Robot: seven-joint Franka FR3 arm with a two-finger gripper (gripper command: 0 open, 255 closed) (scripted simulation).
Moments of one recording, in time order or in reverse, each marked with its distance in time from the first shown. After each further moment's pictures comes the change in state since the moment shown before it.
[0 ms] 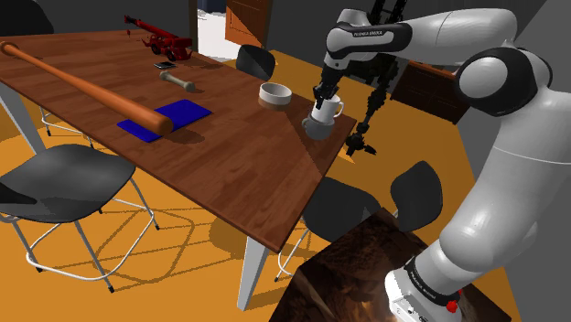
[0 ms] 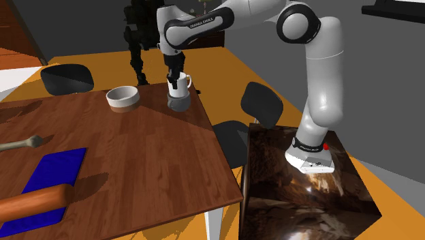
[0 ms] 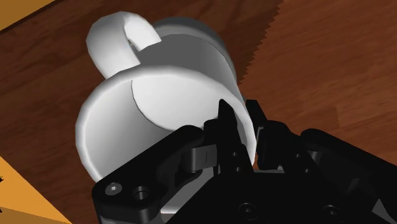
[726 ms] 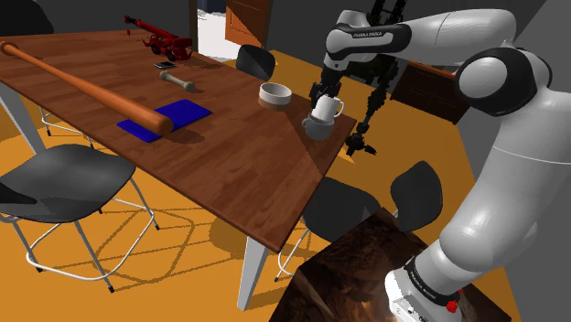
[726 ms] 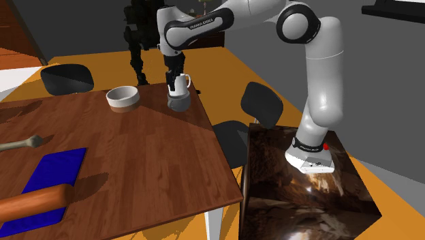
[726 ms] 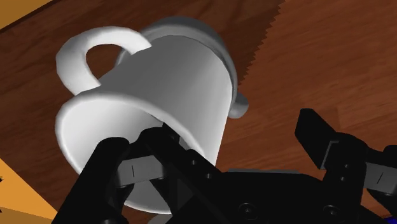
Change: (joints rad) arm 0.000 0.001 0.000 -0.006 0.000 0.009 0.000
